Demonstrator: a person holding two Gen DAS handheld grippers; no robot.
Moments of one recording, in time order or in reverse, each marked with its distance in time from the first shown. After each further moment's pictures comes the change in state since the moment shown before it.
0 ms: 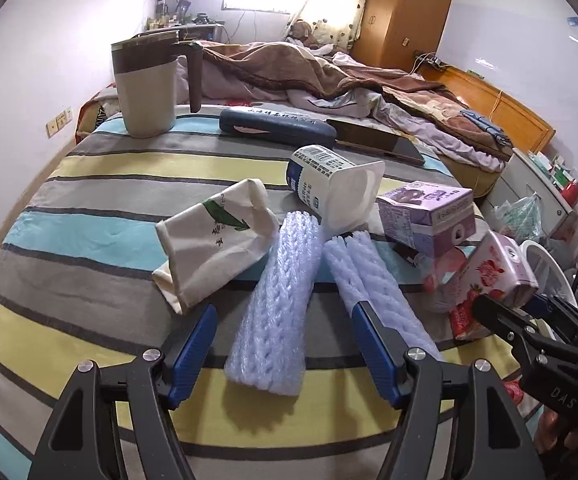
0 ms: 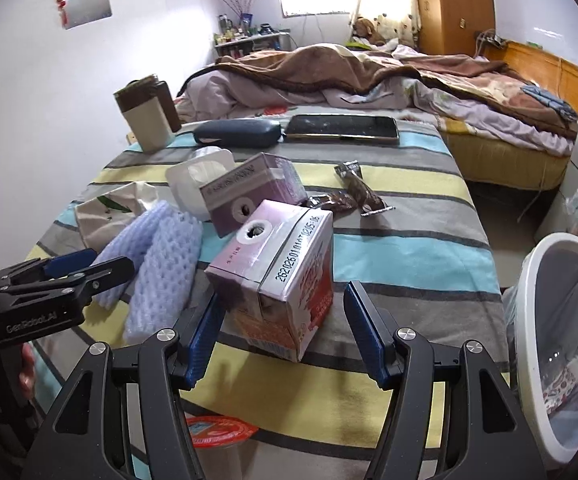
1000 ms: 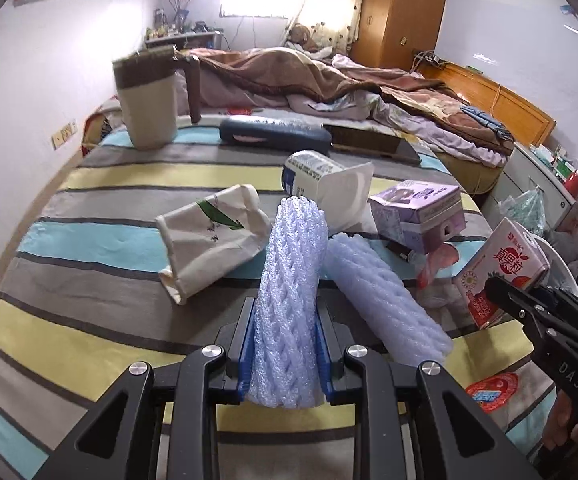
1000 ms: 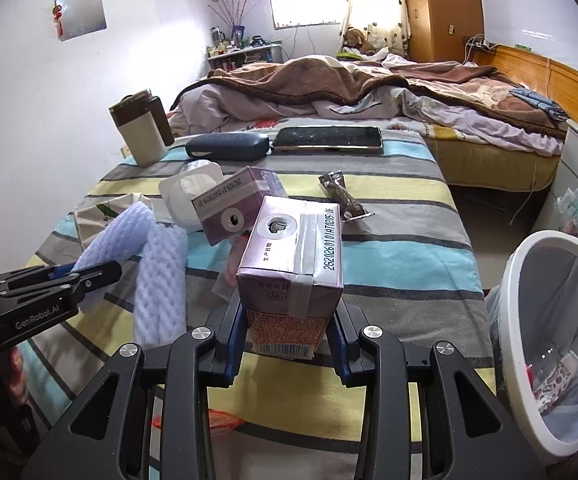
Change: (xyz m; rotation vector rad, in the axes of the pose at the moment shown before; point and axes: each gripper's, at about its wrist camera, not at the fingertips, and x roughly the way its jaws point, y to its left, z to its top) left arm -0.021 -0.013 -0.009 0.030 -0.030 0.037; right arm -0.017 -0.010 -0.001 0.021 -0.054 0.003
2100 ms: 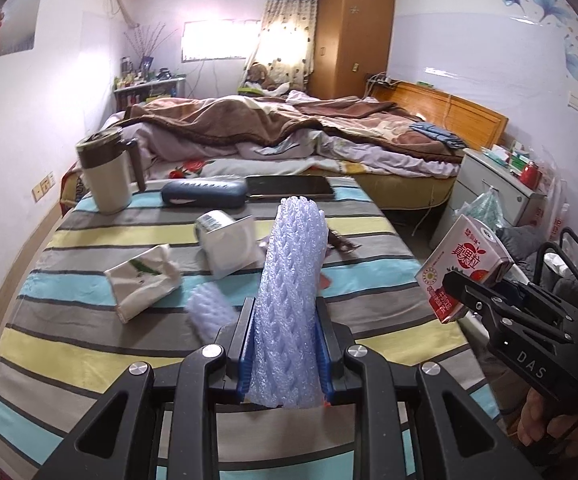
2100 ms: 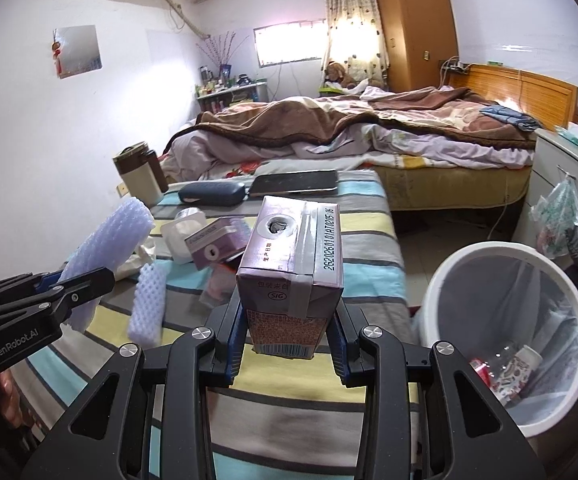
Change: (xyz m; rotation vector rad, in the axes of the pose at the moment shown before) left arm -0.076 -0.087 -0.003 0.120 -0.136 -0.088; right arm -0.060 -0.038 -0.003 0.053 -0.137 -0.038
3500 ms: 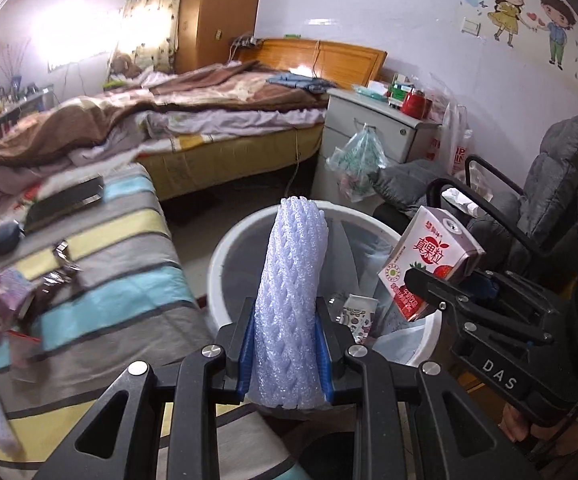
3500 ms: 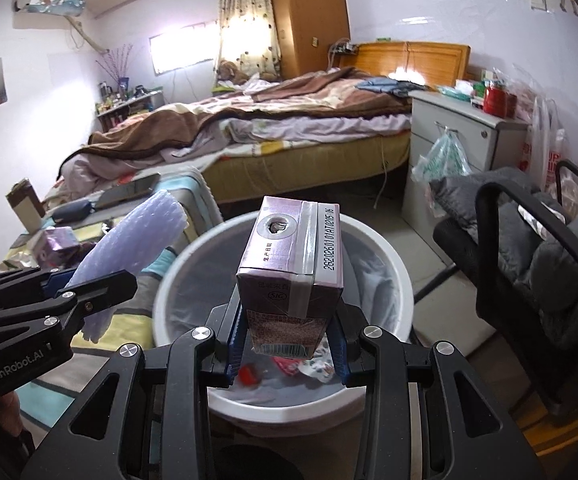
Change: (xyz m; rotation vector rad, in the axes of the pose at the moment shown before) left arm 0.085 -0.229 0.005 0.237 0.137 -0.362; right arm -0.044 -0.150 -0.025 0.157 0.038 -0.298
